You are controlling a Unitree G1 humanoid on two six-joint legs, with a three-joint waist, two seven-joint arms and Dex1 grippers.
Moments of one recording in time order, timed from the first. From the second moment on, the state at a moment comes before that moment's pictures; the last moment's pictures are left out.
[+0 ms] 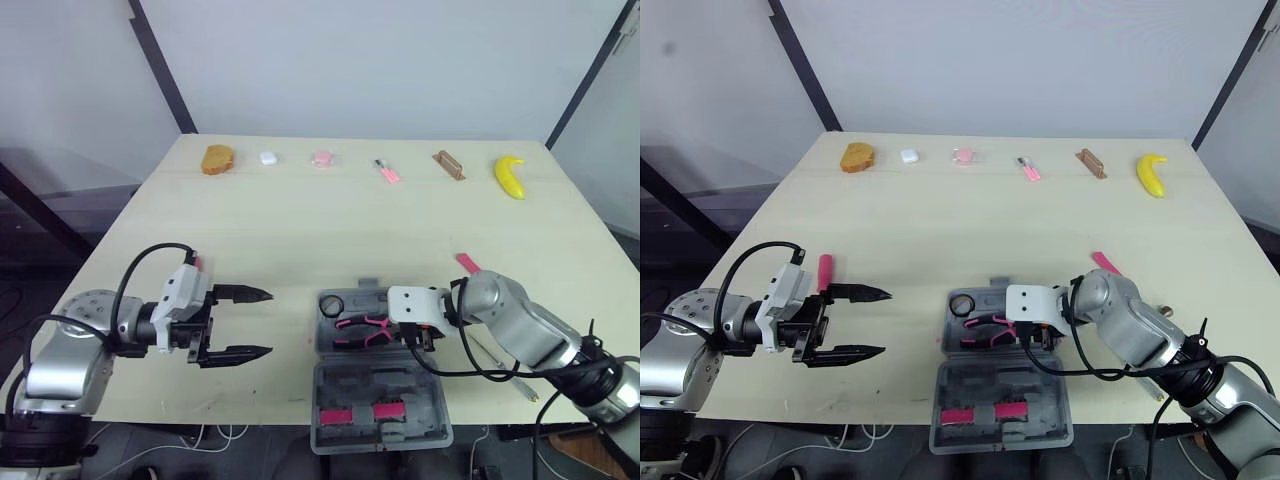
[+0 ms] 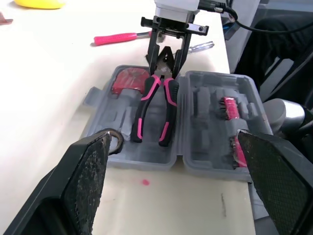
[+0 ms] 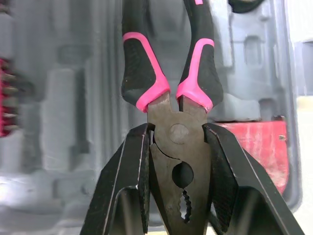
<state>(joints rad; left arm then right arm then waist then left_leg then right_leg) -0.10 0.88 0.20 -0.10 -0.52 0.18 -1.48 -0.64 -0.69 0.67 -0.26 -0.11 0.68 1.07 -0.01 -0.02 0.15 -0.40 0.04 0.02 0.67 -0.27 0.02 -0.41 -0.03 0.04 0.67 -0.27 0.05</state>
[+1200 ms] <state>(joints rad) -0.10 0.87 0.19 -0.07 -0.53 0.16 -1.47 -0.61 -0.58 0.64 -0.13 -0.19 0.52 1.09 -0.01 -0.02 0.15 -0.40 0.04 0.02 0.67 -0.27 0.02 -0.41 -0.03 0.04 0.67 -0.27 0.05</state>
